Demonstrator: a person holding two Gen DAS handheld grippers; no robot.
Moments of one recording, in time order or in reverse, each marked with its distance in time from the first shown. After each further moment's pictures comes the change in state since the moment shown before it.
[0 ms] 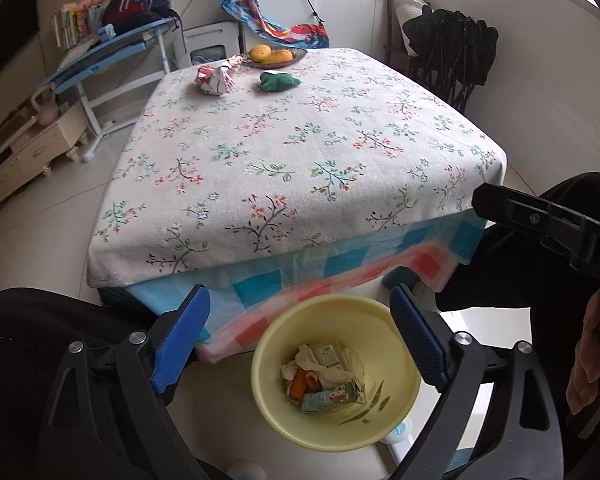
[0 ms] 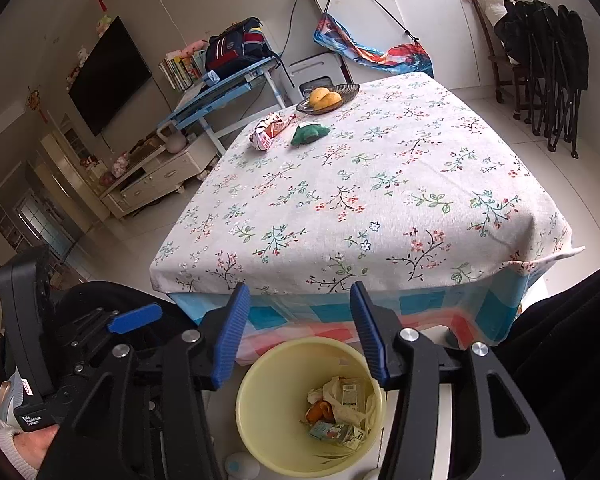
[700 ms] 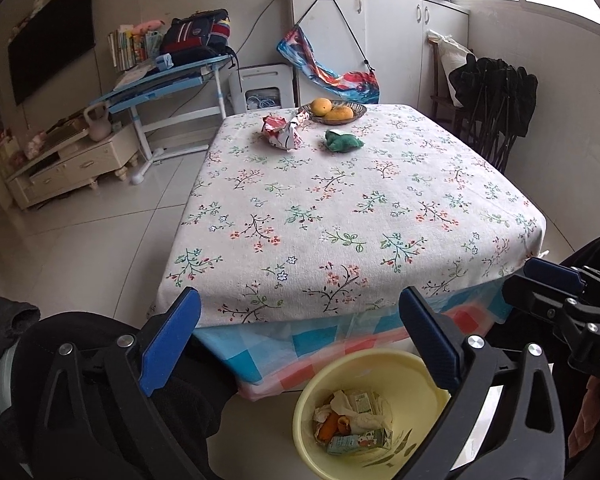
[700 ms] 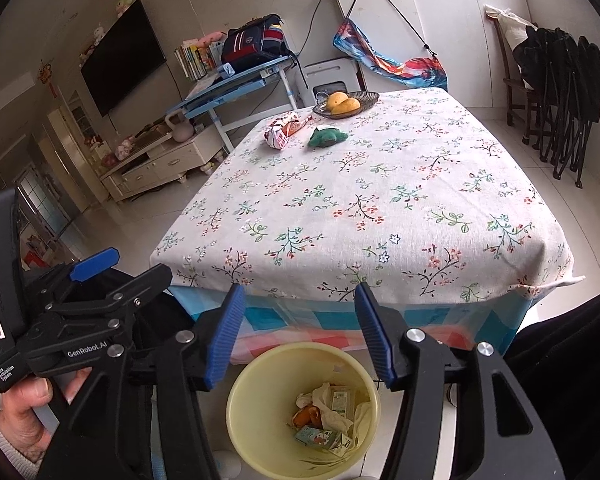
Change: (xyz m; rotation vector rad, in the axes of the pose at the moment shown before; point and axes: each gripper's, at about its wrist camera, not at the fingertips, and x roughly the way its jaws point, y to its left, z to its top) left arm -0.025 0.033 0.021 -0.094 -0.166 0.144; right arm 0.004 0.021 0.002 -0.111 -0.009 -0.017
